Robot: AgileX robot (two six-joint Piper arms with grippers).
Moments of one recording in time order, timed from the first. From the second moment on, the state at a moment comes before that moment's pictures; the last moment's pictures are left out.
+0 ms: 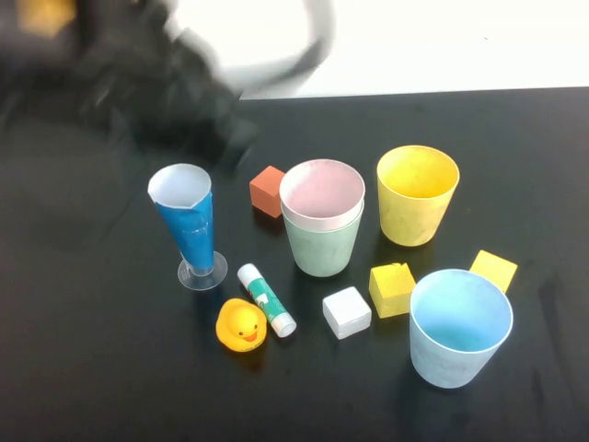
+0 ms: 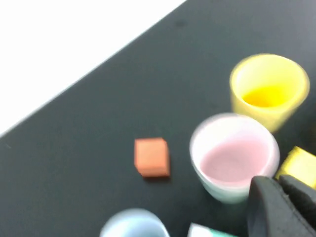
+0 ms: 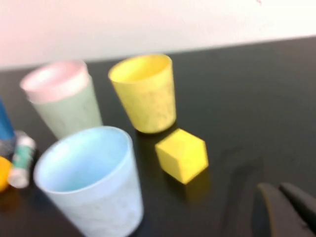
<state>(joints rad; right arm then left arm) -0.02 0.22 -0.27 0.78 0.51 -0.57 -0.61 1.23 -1.52 0.02 0.96 0.08</state>
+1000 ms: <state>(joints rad) 0.25 1.40 -1.49 0.40 1.05 -0.91 -0.61 0.53 -0.59 -0.03 0.67 -0.05</state>
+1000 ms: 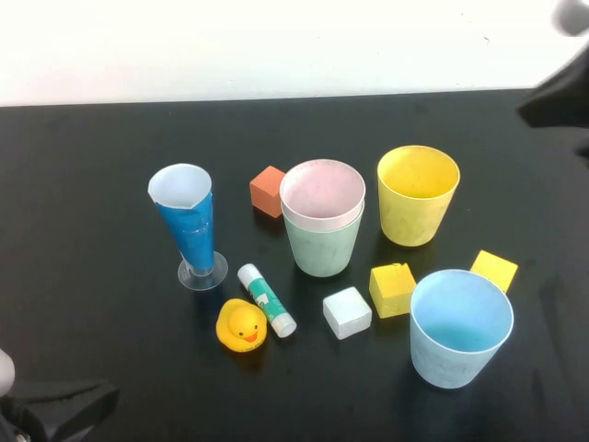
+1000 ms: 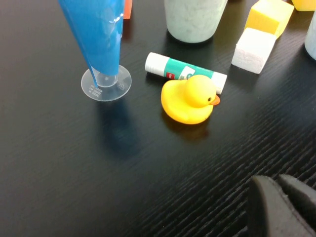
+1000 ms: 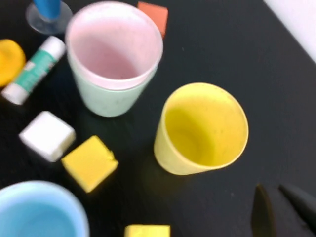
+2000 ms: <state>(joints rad) 0.28 1.98 -1.87 0.33 1.19 -0.73 -0.61 0.53 -0.59 -0.02 0.67 -0.06</state>
